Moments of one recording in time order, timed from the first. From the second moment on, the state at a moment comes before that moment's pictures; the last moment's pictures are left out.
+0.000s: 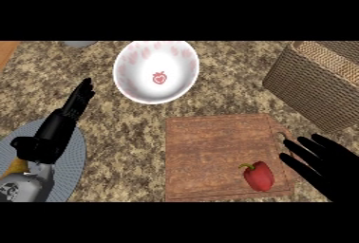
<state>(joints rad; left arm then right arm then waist) -0.16 0.45 -0.20 -1.55 0.19 0.07 -0.04 0.04 -1.00 0.25 -2.37 0.54 0.45 0.24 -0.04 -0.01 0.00</state>
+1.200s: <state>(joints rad) -0.17 0.37 -0.14 -1.58 0.12 -0.01 0.00 0.19 -0.67 0.24 -2.20 0.77 0.32 -0.08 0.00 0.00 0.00</state>
